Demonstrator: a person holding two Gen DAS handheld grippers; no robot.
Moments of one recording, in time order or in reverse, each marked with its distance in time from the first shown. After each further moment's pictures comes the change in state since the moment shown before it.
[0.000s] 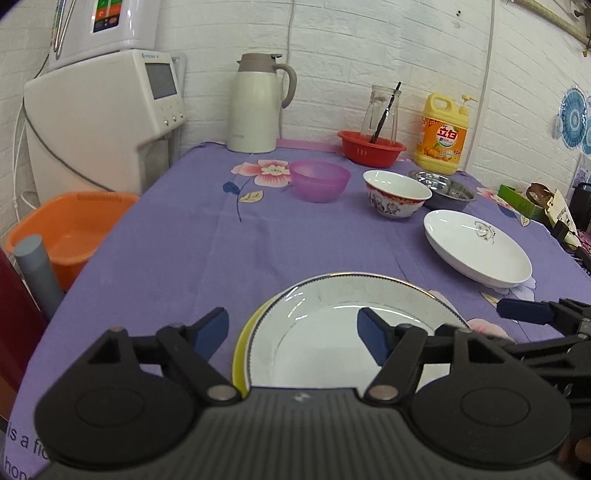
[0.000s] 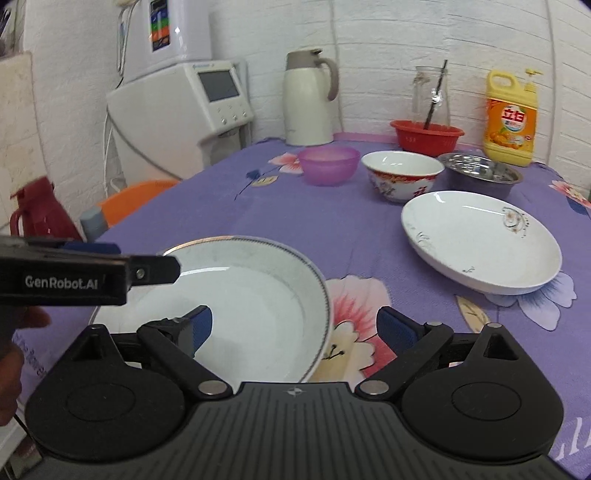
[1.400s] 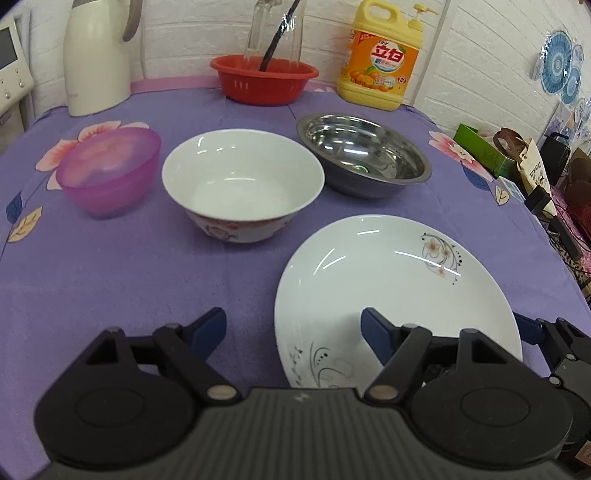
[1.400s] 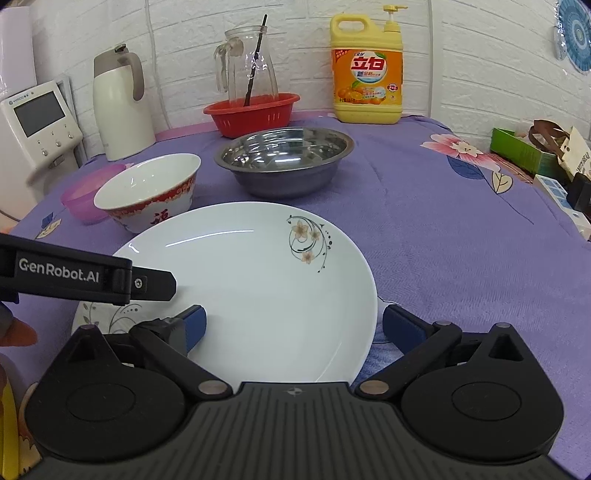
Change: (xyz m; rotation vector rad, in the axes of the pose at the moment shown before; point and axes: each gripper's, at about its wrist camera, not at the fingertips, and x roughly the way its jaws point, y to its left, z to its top) left arm 0.212 -0.153 0.092 0.065 0.282 -0.196; right arm 0.076 -0.163 0.044 0.138 0.096 -0.305
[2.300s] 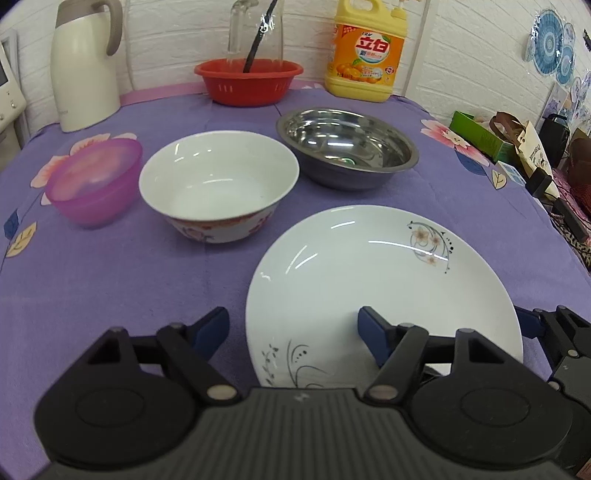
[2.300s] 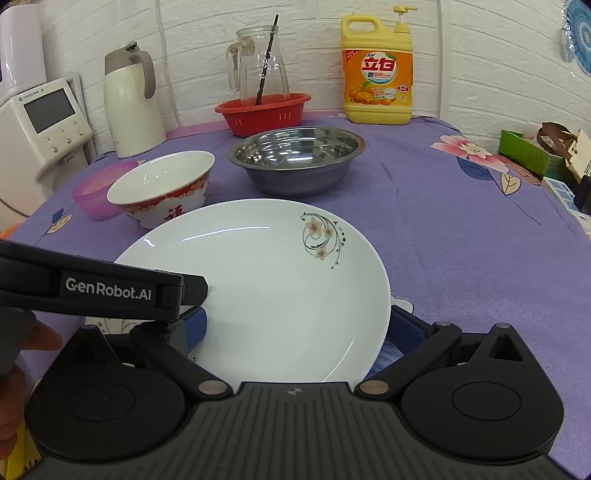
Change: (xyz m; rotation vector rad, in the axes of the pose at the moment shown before) left arm 0.004 -0.022 -0.003 0.062 -0.001 0.030; right arm -0.002 0.006 -0.001 -0.016 0.002 0.033
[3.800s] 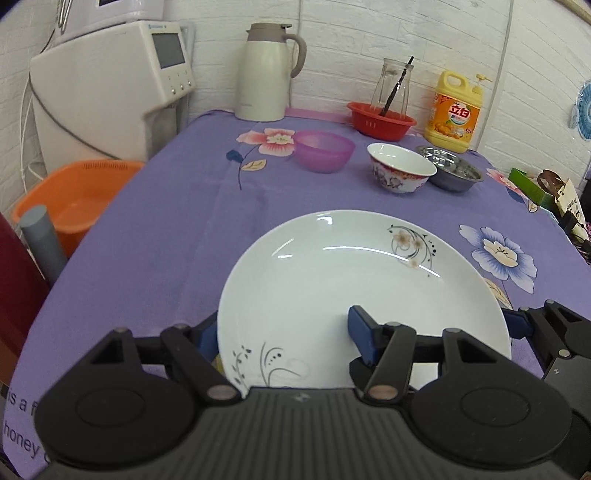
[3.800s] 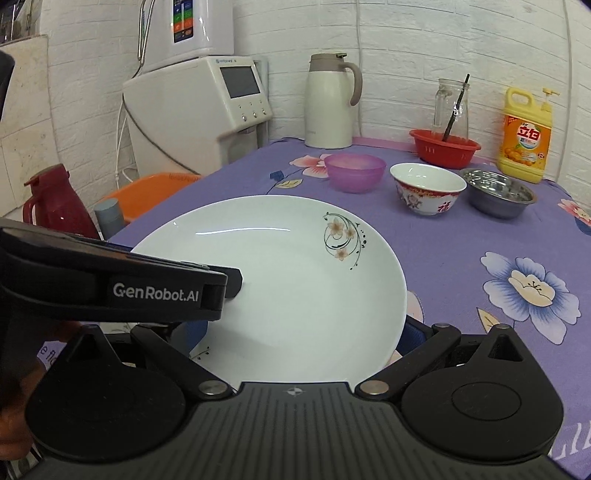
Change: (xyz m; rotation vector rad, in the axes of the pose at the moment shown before) left arm -0.201 0.109 -0.164 -0.186 -0.169 0.202; right arm -0.118 0.177 -0.076 -0.260 -0.048 0.270
